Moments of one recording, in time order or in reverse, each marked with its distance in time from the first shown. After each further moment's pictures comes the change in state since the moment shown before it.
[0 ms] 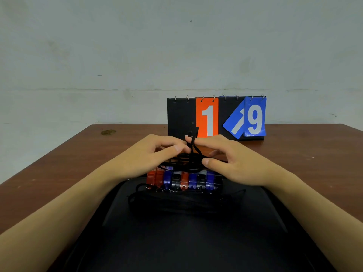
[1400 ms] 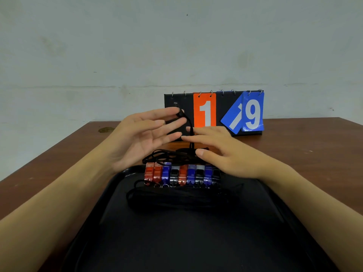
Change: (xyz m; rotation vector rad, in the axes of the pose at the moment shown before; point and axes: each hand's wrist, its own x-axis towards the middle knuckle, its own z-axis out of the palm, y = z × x) left_hand 0.006 0.001 -0.012 -1.049 0.048 0.015; right_hand 0.006 0.008 0.005 -0.101 -0.017 0.010
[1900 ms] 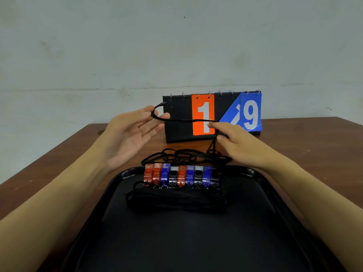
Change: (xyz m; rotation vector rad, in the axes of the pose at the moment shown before) left_hand 0.002 0.006 -0.008 -0.136 0.199 0.036; right_hand 0.002 0.033 -0.012 0.031 0.151 0.238
